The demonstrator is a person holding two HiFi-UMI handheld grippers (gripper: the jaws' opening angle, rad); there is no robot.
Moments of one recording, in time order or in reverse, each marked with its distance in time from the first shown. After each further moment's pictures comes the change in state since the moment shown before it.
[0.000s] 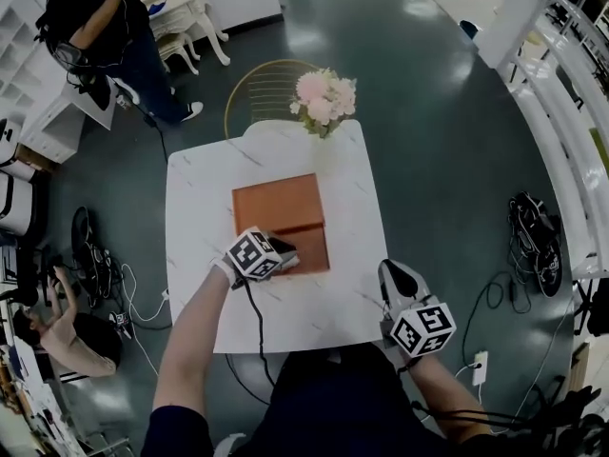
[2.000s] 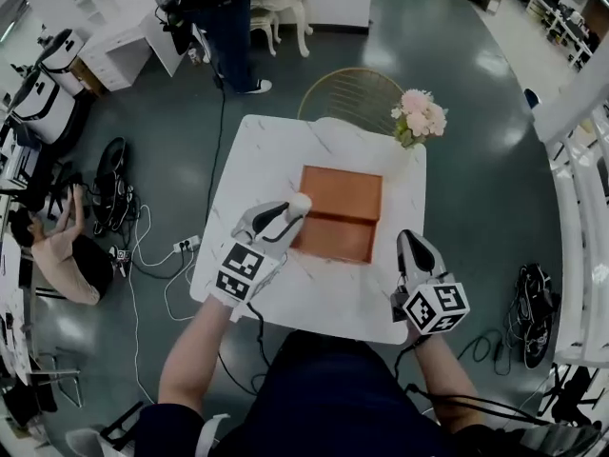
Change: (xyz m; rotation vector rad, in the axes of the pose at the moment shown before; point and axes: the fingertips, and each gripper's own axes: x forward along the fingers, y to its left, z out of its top) left arm -0.259 -0.043 0.018 -0.087 -0.675 0.728; right arm 0.049 0.103 0.069 -0.162 -0.082 0.210
